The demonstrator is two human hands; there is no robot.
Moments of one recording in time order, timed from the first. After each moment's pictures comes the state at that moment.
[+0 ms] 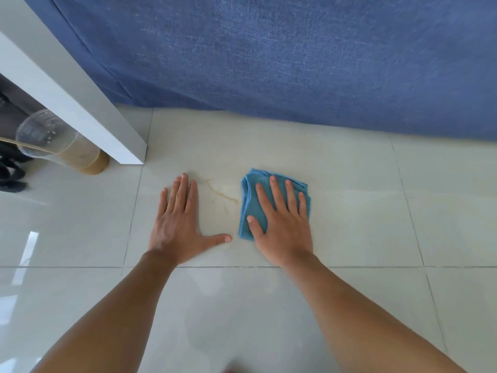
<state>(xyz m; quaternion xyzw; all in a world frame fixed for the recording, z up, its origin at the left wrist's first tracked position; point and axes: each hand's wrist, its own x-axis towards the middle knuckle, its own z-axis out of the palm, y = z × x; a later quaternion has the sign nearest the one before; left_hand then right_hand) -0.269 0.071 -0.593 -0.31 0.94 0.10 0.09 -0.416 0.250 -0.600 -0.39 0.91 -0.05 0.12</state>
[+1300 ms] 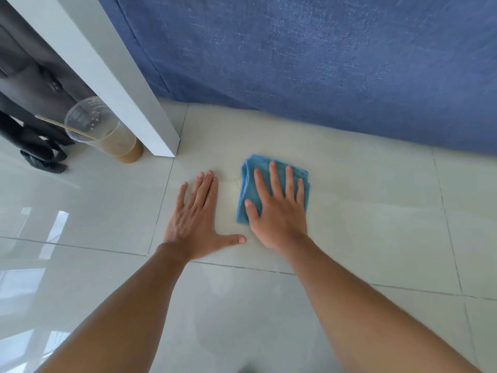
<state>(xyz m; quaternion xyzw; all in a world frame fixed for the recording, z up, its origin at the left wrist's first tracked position) -0.255 0.058 -0.593 -0.30 0.94 0.11 0.09 -0.407 0.180 -0.600 -0.42 0.90 -0.05 0.12</state>
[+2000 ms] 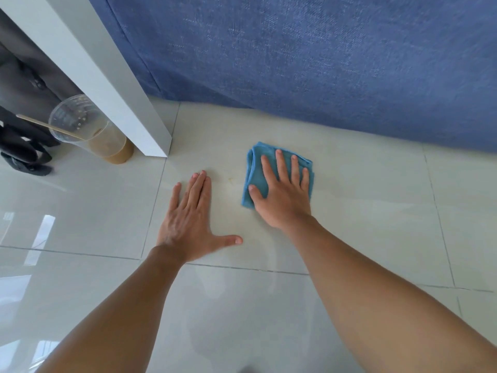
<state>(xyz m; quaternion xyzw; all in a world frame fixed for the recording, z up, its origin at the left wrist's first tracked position) -0.256 0.056 -0.593 -0.30 0.94 0.11 0.08 -0.440 0.165 -0.599 -0.38 0.91 -0.05 0.16</state>
